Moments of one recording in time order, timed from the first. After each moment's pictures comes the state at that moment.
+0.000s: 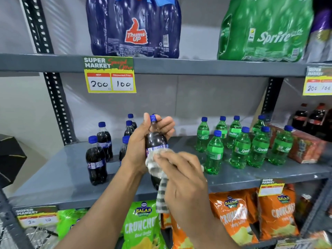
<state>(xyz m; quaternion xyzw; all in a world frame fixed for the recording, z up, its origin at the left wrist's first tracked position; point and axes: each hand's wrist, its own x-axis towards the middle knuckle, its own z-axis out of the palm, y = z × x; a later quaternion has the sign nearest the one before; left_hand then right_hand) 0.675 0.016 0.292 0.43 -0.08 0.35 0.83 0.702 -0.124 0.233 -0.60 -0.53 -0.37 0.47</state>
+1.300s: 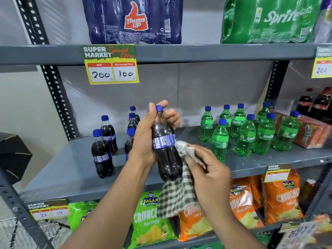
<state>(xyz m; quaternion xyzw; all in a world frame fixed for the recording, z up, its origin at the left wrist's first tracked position) 0.678 0.016 0.289 0.39 -0.10 0.35 0.85 0.708 -0.137 0.226 -0.53 -0.39 -0.03 0.76</state>
